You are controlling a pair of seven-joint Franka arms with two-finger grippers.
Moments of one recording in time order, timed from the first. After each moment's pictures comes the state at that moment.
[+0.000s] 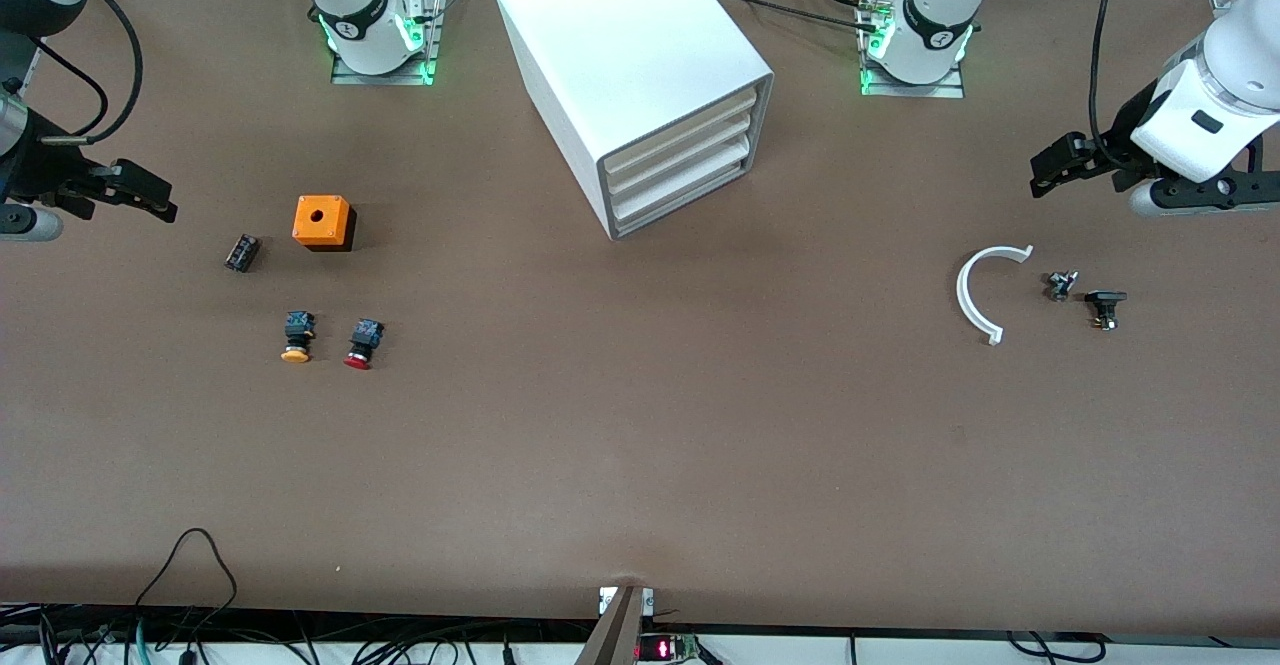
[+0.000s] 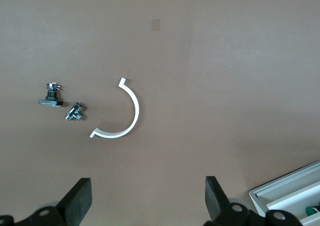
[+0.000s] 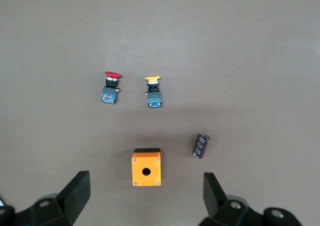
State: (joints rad) left arm 0.10 -0.08 -0.16 -1.78 -0.02 1.64 -0.15; right arm 0.06 -0.02 -0.12 -1.78 -0.03 1.75 -0.04
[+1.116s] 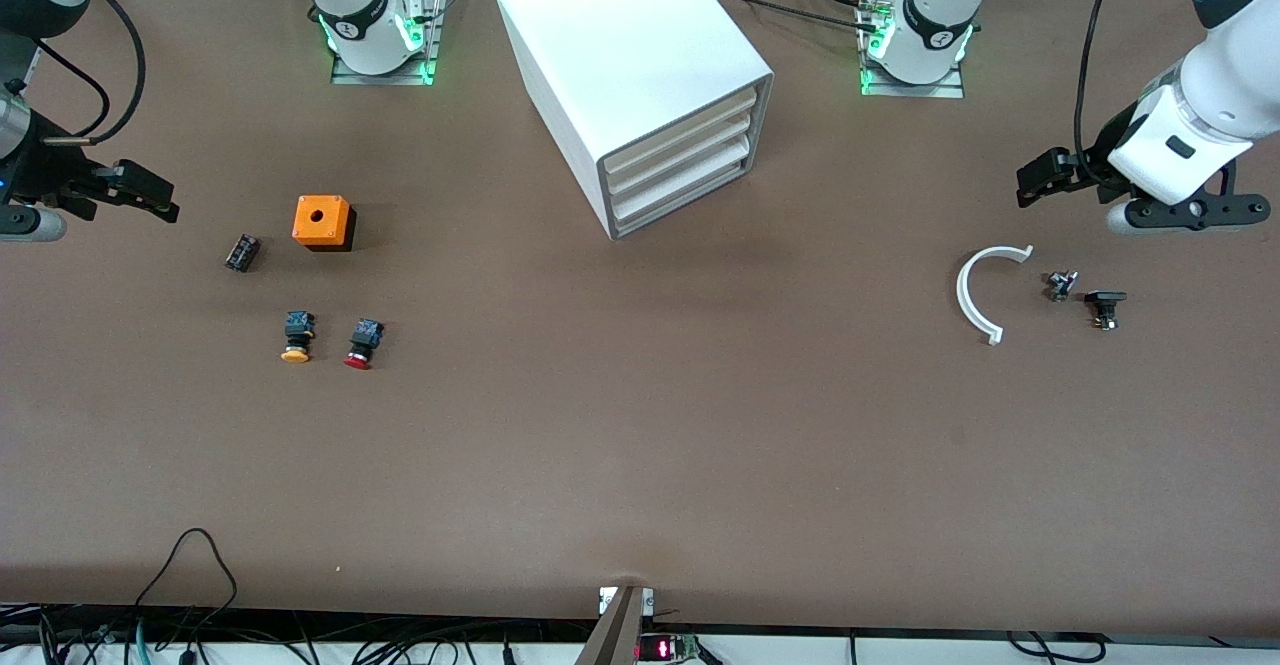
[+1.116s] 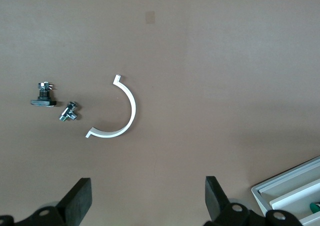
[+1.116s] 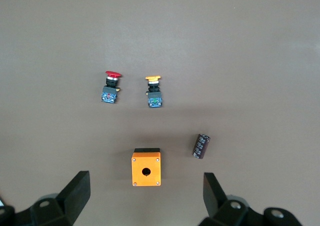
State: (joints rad) left arm 0.09 -0.03 -0.17 -1.78 -0.02 1.64 -0.13; right arm 0.06 -0.02 -0.12 -1.78 -0.03 1.76 -0.05
